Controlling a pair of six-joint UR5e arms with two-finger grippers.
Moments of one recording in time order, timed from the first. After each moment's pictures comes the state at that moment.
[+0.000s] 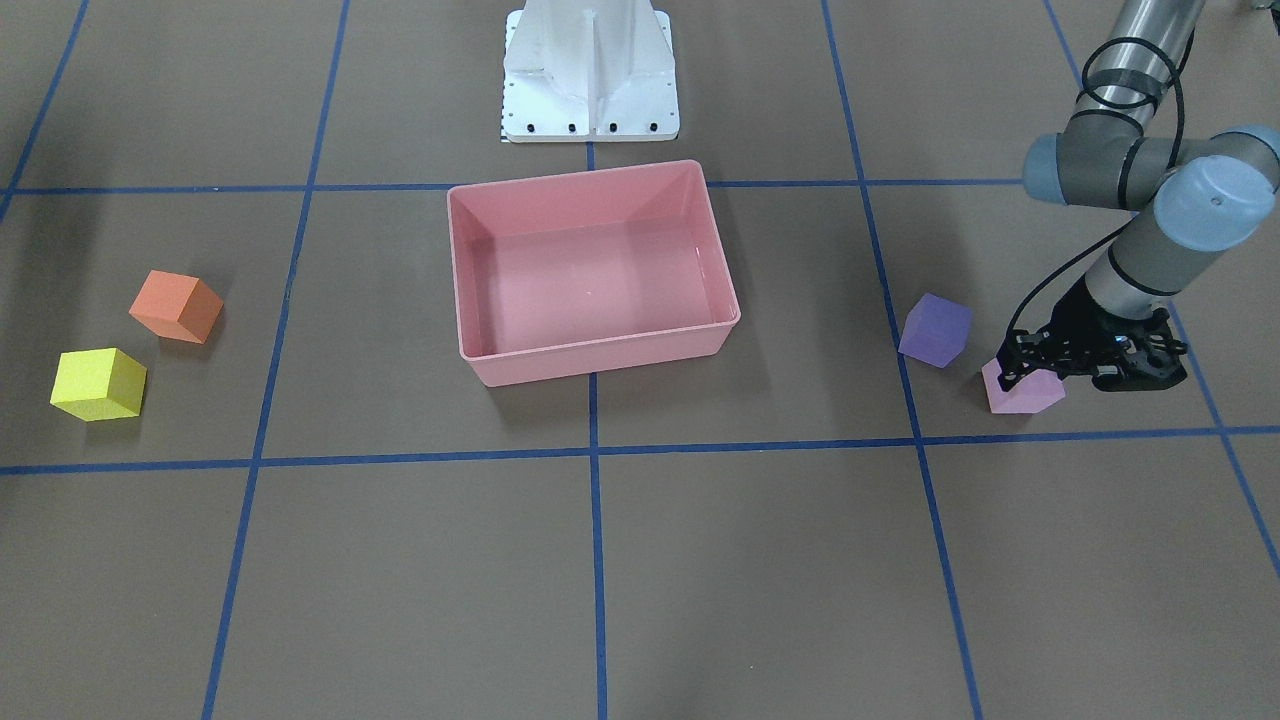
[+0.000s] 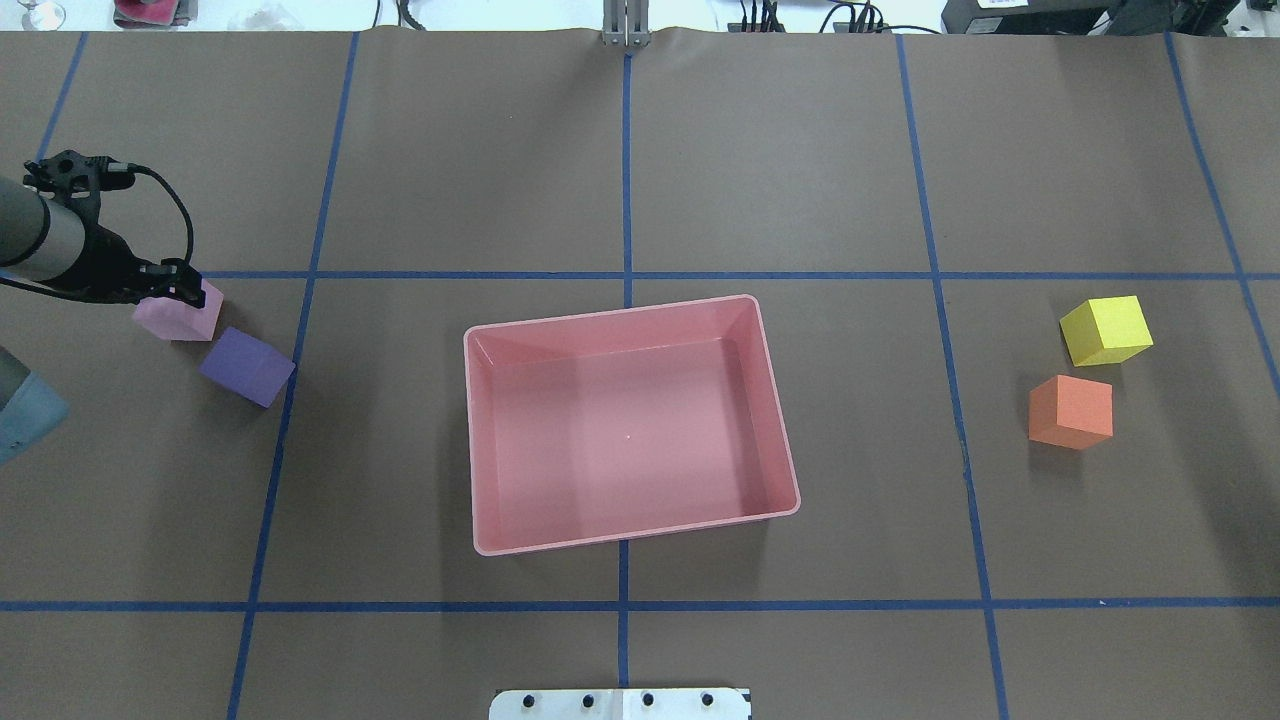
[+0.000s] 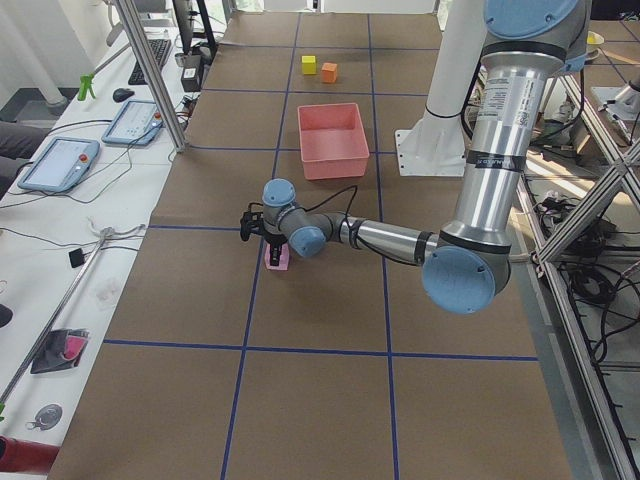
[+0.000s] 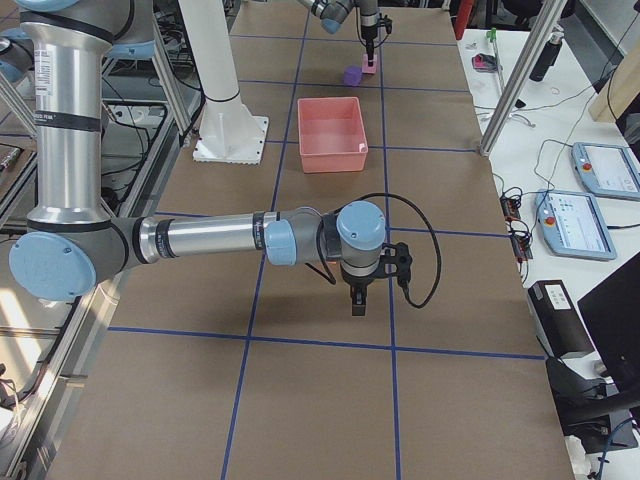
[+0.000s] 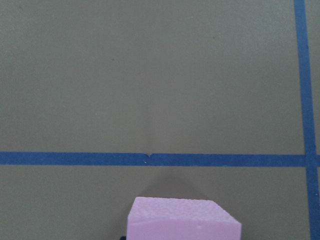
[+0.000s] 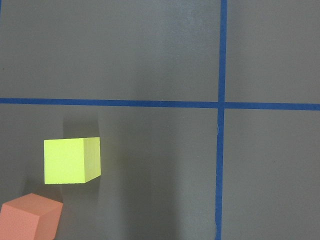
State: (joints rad) left arm -0.99 -1.73 -1.52 -2.16 -2.13 -0.89; right arm 1.55 -1.64 1.77 -1.55 2.46 0.10
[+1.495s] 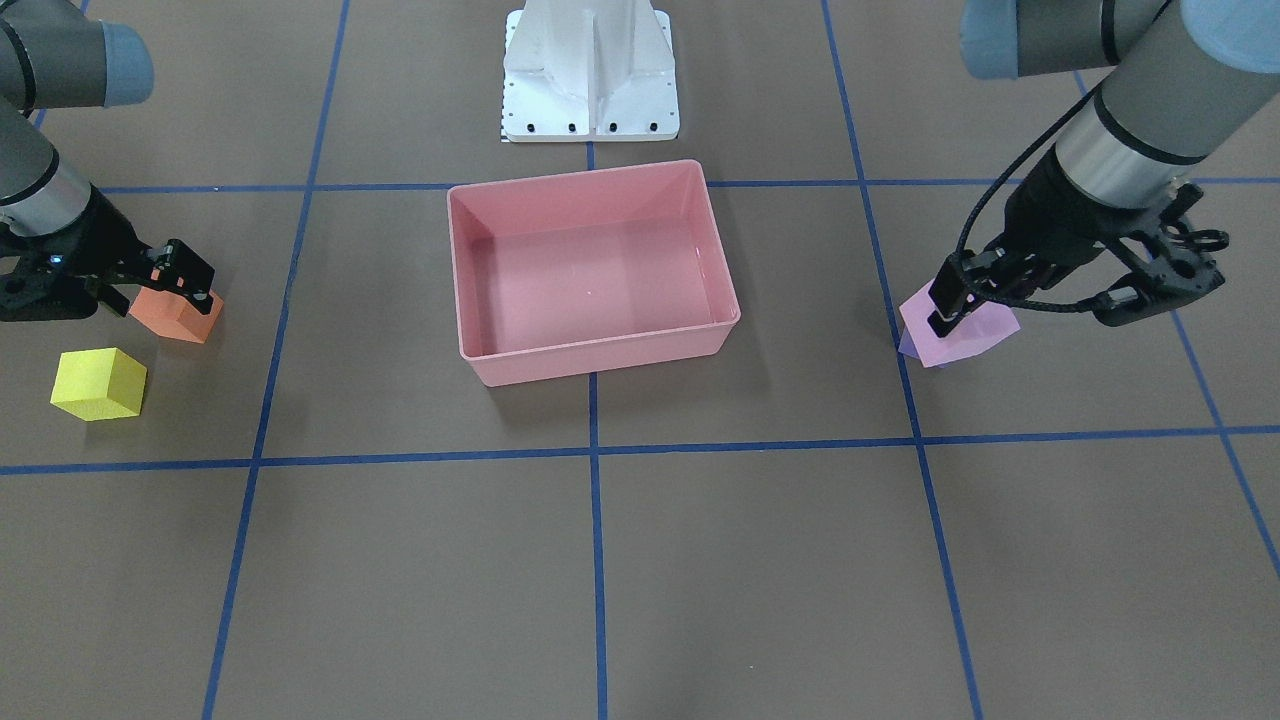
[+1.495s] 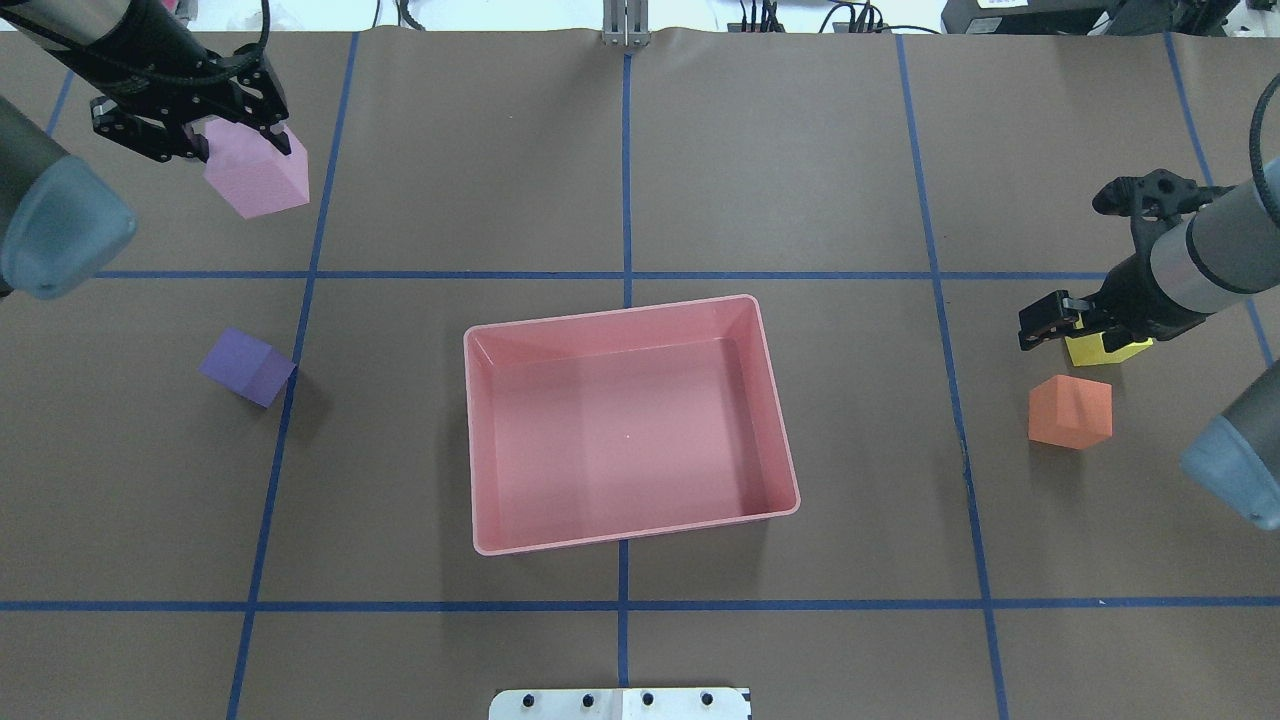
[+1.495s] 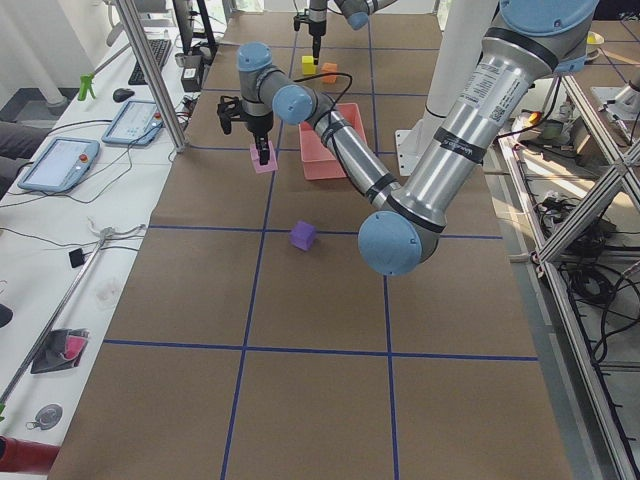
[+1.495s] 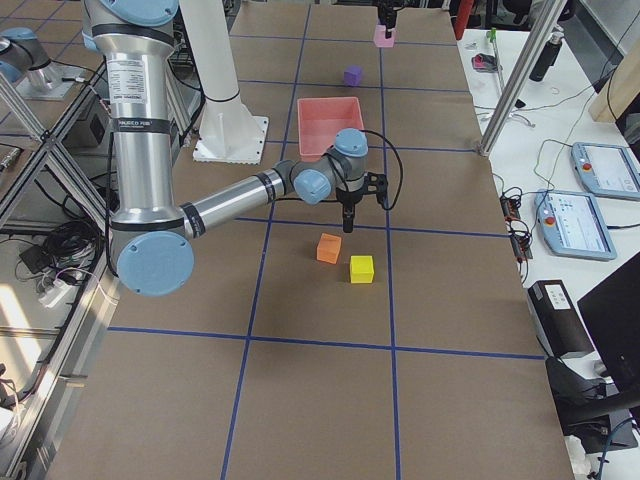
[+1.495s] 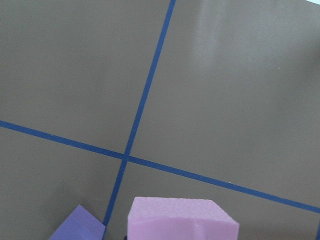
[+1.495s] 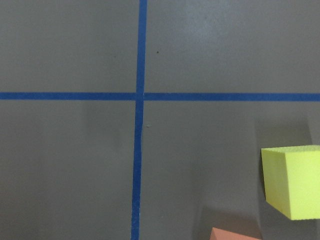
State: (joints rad) left arm -1.06 -2.12 -1.86 -1.39 -2.25 -1.13; right arm 0.92 -1.56 1.91 -1.33 2.15 0.87
